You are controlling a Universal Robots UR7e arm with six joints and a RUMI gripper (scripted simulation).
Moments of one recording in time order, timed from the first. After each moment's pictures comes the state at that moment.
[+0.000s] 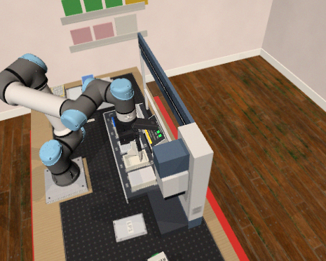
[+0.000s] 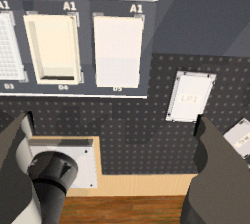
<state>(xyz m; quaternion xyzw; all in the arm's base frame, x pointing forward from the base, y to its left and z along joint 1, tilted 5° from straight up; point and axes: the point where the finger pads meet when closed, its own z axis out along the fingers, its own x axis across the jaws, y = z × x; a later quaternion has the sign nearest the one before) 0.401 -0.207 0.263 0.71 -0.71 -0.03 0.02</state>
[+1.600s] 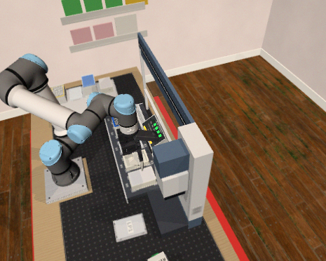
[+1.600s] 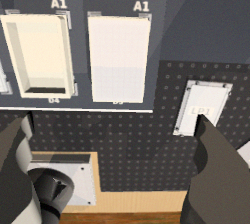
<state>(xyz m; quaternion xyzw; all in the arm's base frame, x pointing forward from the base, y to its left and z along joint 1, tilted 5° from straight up) 0.395 -0.205 0.193 0.71 -0.71 -0.03 0.02</state>
